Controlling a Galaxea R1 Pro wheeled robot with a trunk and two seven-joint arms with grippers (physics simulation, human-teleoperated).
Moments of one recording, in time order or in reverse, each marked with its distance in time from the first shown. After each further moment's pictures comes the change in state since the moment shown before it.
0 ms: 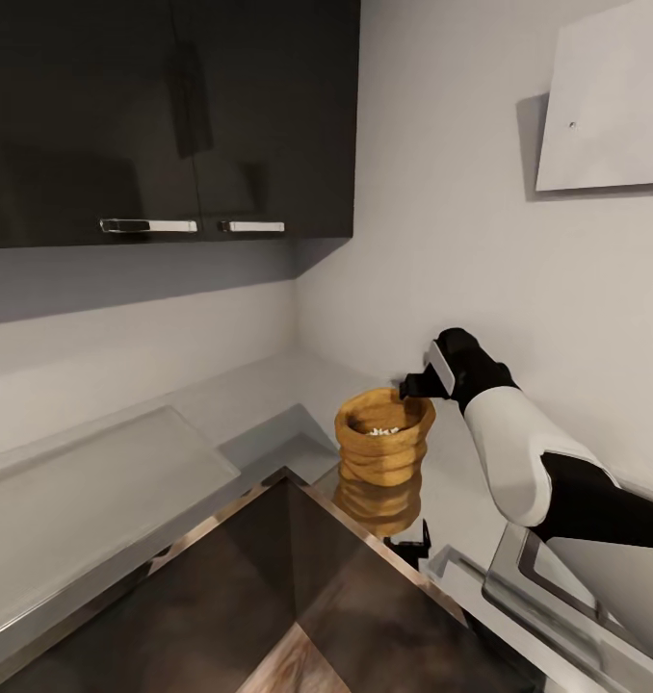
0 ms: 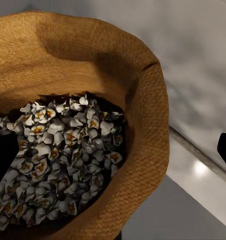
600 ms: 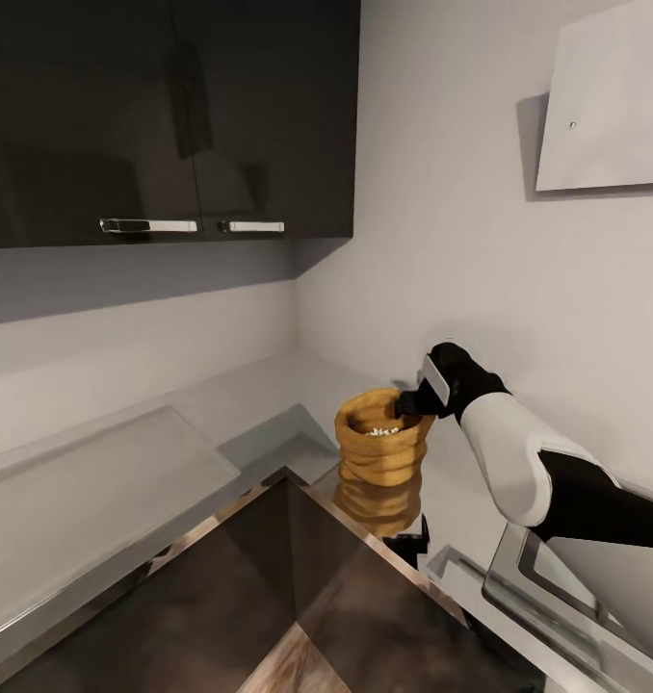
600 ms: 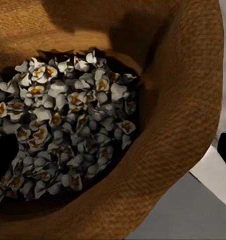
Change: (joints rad) left arm 0.000 0.000 0.000 0.000 0.000 0.000 0.001; right arm 0.000 -0.001 -0.003 0.114 -0.005 0.000 0.000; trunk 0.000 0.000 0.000
